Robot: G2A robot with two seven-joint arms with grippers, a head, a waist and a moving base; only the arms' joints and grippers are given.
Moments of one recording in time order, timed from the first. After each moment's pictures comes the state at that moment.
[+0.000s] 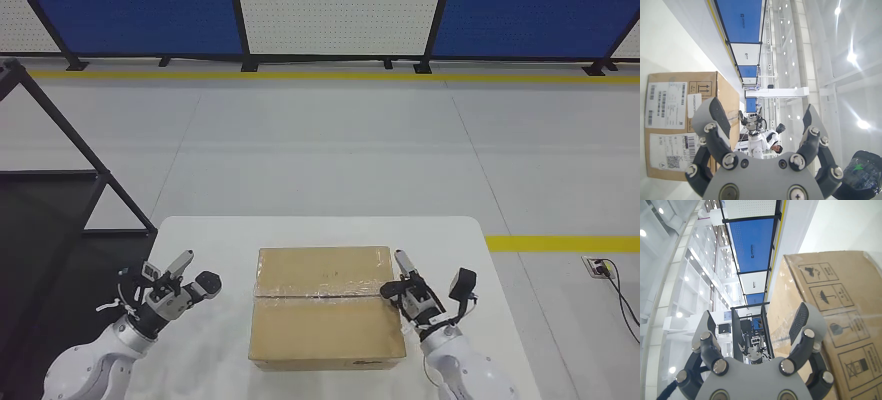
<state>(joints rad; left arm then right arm) 1.20 -1.09 -1.65 -1.53 -0.59 -0.11 -0.78 -1.26 -1.38 1.34 -1.82 0.23 0.20 0.10</state>
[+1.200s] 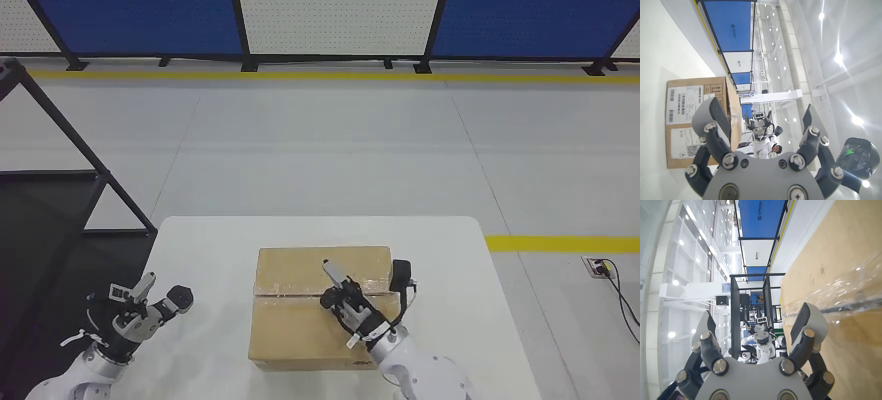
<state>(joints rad) 1.29 -1.08 -1.74 -1.42 -0.72 -0.31 -0.88 -1.11 -1.41 1.06 -1.79 0.15 0.21 0.17</state>
